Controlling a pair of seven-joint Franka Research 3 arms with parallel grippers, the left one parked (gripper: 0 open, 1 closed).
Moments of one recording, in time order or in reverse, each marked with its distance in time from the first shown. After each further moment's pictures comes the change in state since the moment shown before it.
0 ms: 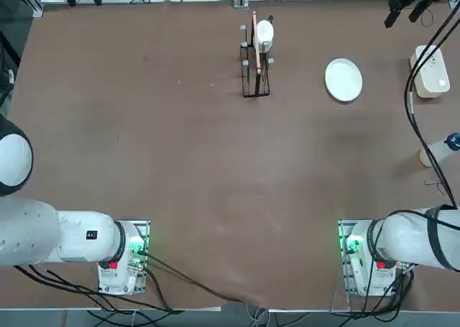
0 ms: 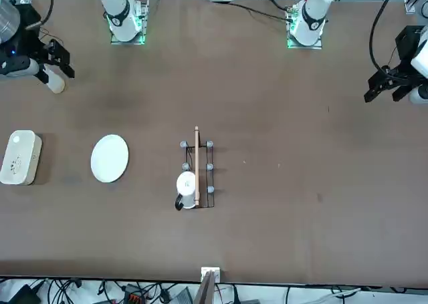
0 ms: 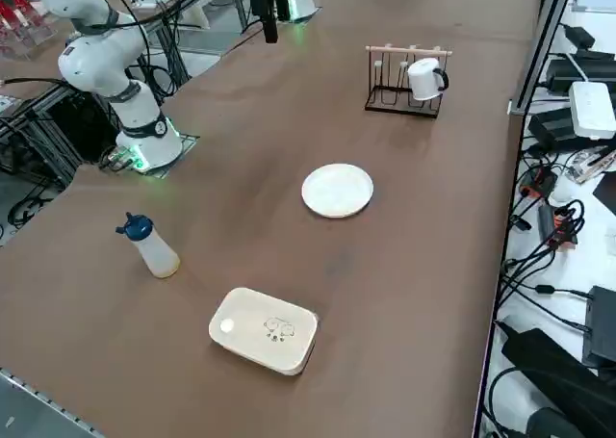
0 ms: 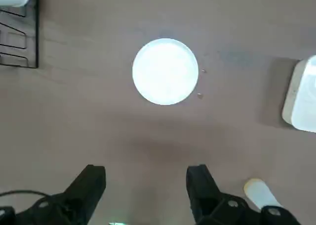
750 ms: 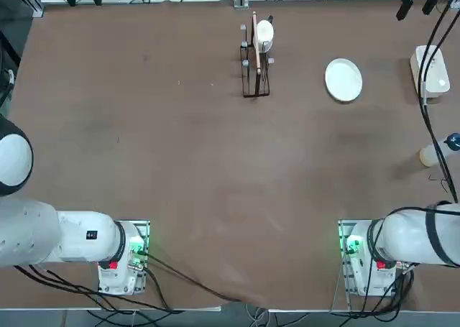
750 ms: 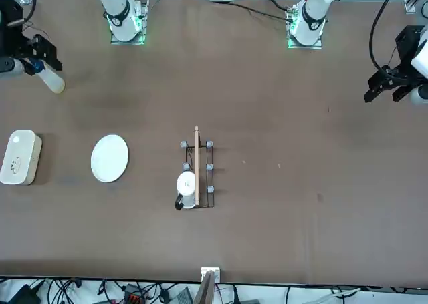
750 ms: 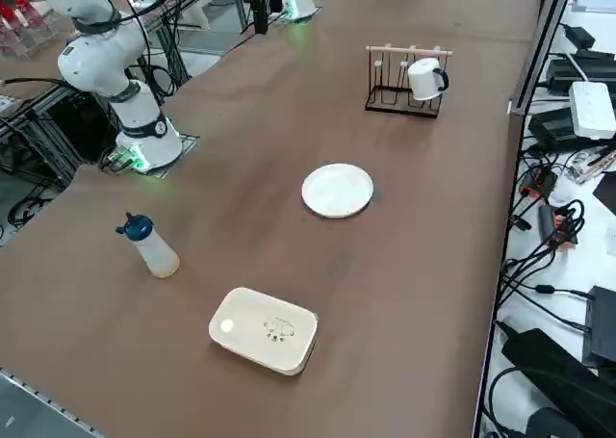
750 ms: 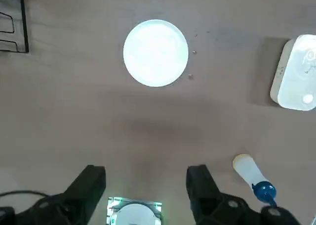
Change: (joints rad) arm -0.015 0.114 -0.002 0.199 -0.018 -0.185 -0.003
